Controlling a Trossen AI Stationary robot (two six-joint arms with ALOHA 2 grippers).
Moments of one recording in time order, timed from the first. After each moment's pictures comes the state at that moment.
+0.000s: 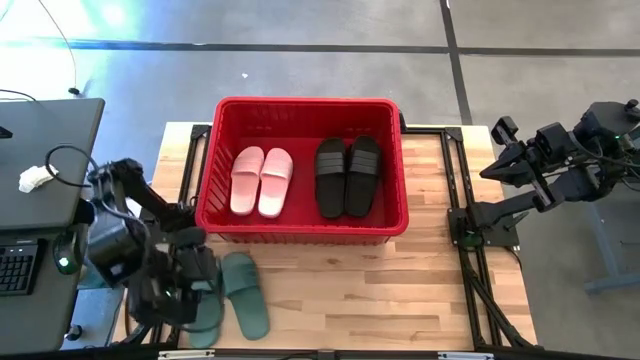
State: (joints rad) left arm -0.87 1.49 1.81 -1.57 -0.37 -1.03; right arm 0.16 0.72 1.55 -0.86 -0.14 0.04
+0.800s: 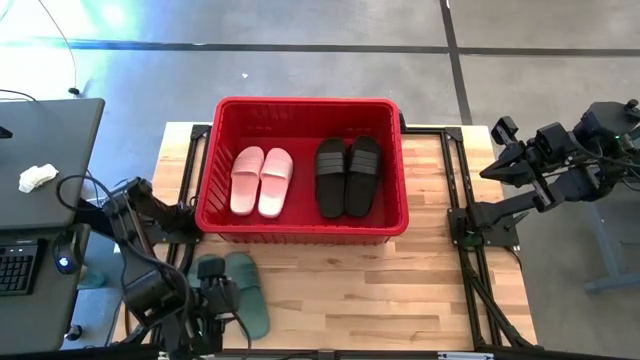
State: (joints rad) left arm -0.86 1.69 1.81 -1.43 -0.35 -1.05; right arm 0.16 0.72 1.55 -0.86 -0.14 0.04
